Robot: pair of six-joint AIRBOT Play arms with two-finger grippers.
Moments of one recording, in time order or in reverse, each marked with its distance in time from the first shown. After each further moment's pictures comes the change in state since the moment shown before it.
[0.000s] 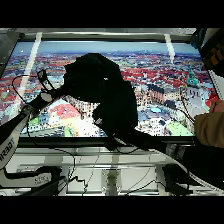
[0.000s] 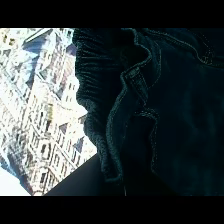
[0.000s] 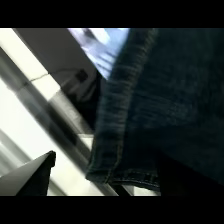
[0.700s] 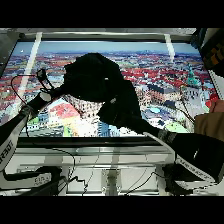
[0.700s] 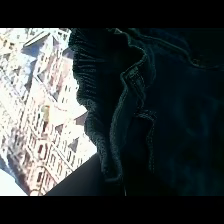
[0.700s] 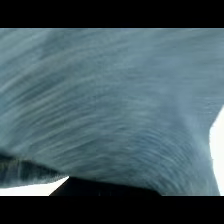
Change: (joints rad) left arm 0.002 0.038 0.000 0.005 -0.016 0.000; right arm -0.206 -0.113 0.191 -0.425 0.284 0.413
